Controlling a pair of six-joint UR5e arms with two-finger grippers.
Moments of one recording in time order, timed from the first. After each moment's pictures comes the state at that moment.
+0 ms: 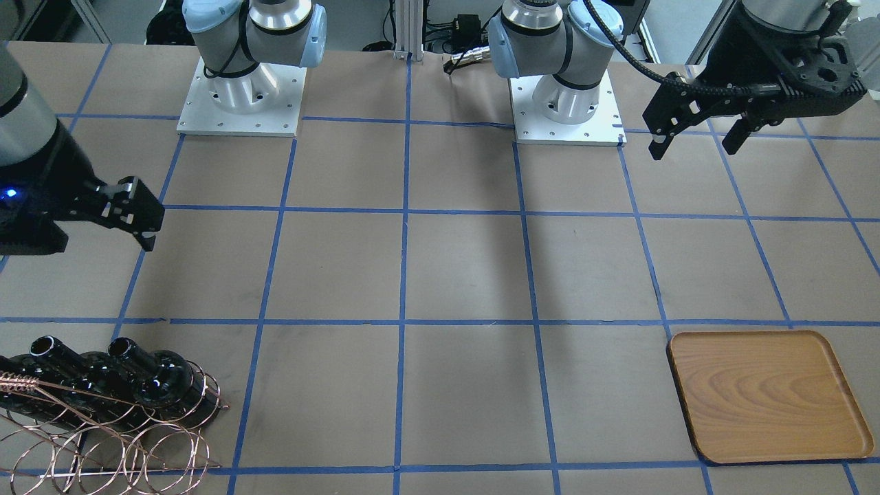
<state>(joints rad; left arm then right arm) -1.39 -1.51 -1.48 -1.65 1.59 0.07 1.44 -1.36 1.35 -1.60 -1.63 -0.19</state>
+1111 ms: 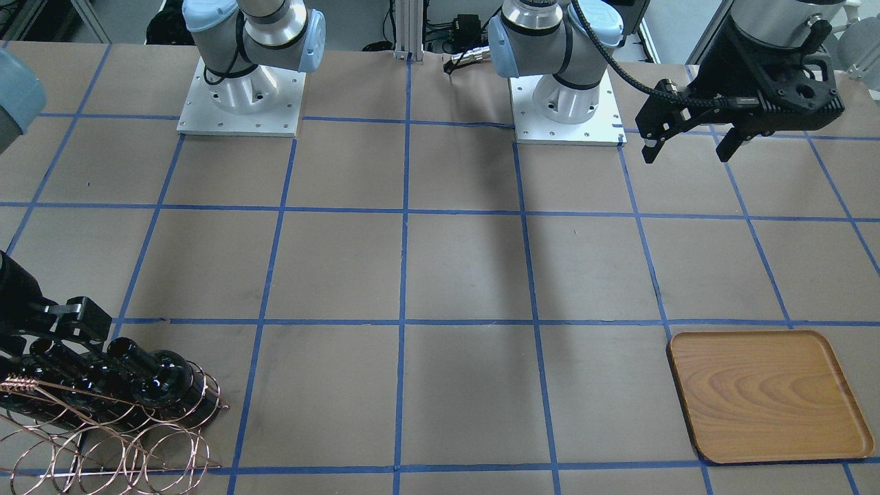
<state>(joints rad) -1.40 -1.52 -1.50 -1.64 1.60 0.15 1.37 -1.17 1.31 -1.79 -1.64 -0.27</state>
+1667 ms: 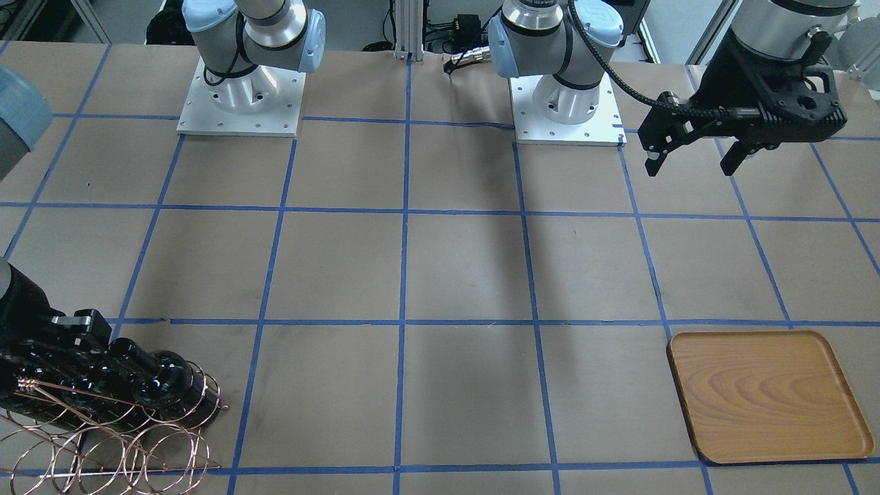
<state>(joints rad) -1.40 -1.52 -1.52 -1.58 1.60 0.17 1.37 -1.16 1.32 -1.80 -1.64 -0.27</state>
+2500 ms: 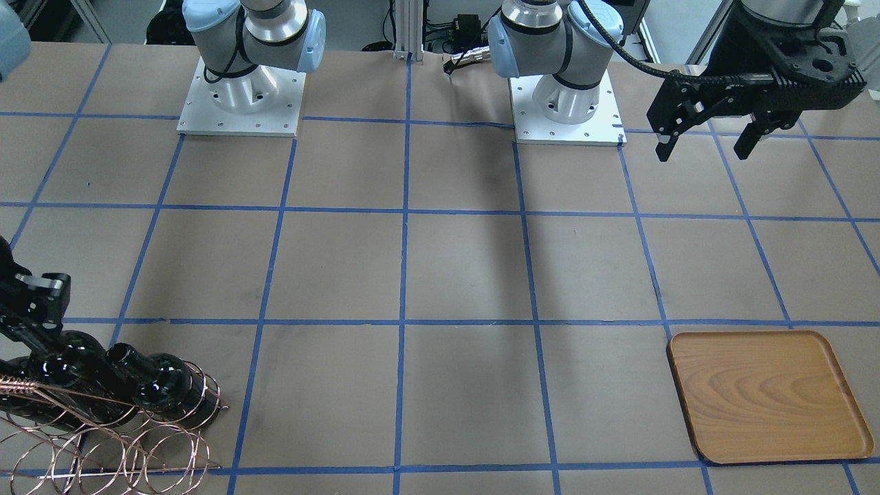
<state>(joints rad) -1.40 -1.48 -1.52 -1.57 1.62 0.17 1.37 -1.28 1.30 -1.78 -1.61 -0.26</state>
